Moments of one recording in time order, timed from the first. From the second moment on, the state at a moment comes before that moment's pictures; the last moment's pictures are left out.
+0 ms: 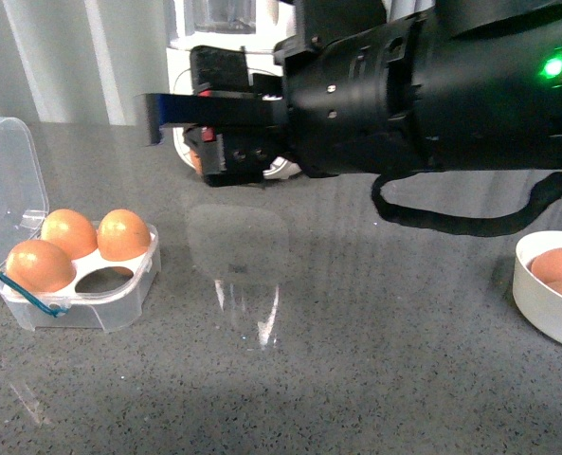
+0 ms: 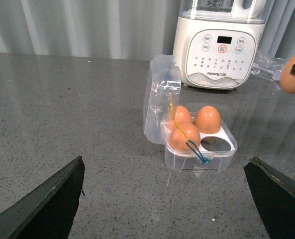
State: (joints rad) left arm 0.00 0.00 0.03 0.00 0.00 0.00; right arm 0.57 1.69 0.97 0.45 -0.24 0.12
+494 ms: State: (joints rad) left arm 0.00 0.00 0.03 0.00 0.00 0.00; right arm 0.66 1.90 1.12 0.48 -0.29 0.17
